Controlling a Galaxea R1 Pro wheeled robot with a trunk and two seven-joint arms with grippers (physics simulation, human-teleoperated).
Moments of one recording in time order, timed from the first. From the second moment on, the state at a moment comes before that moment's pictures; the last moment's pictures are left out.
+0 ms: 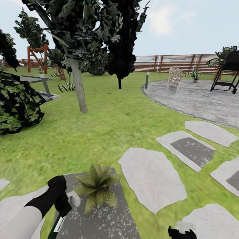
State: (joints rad) left arm -0.64 0.19 -0.21 -0.73 -1.02 0.85 -1.25; right arm -0.46 -0.05 -0.31 -0.03 0.32 -0.36 -0.30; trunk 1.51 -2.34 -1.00
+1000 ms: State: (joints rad) left arm -0.58 0.17 -0.21 -0.69 -1.02 0.81 -1.24; right arm -0.46 -0.05 -0.31 -0.03 0.32 -0.36 -0.30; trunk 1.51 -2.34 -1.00
